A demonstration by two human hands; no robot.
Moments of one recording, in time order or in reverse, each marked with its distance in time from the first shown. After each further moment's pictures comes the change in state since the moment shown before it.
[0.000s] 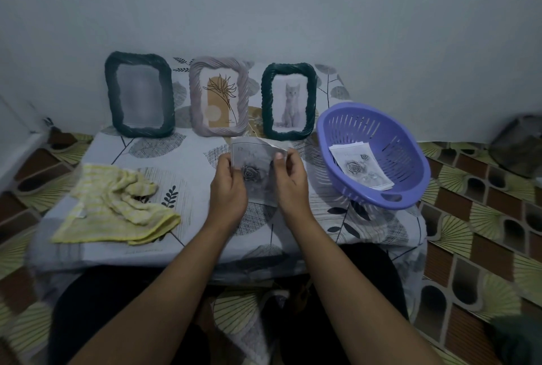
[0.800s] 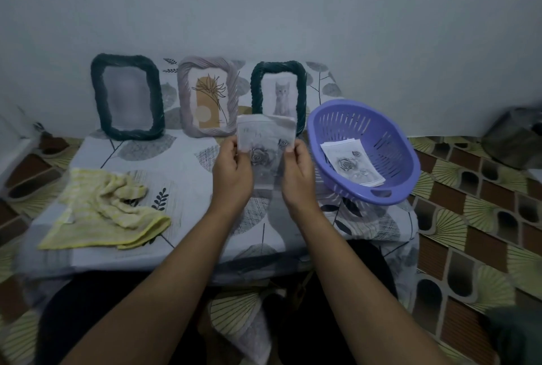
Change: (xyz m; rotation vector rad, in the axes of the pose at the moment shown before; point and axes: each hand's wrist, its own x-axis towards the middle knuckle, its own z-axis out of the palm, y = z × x) left_hand 0.010 0.031 0.025 -0.003 0.002 0.054; right_hand 0.006 -0.024 -0.021 -0.071 0.087 0.031
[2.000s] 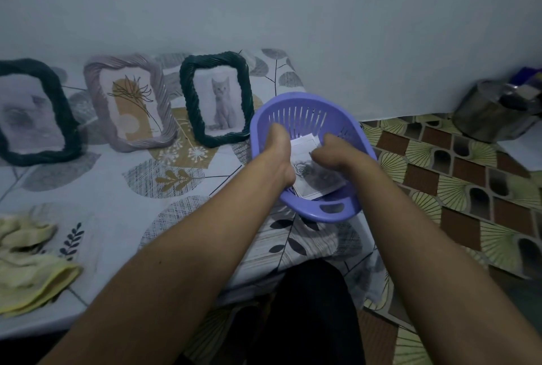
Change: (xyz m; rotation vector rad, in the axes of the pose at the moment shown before) left_hand 0.047 0.029 0.205 -0.269 -0.251 -0.957; right_hand 0.131 -0.010 -0.169 -0.972 -0.248 0.458
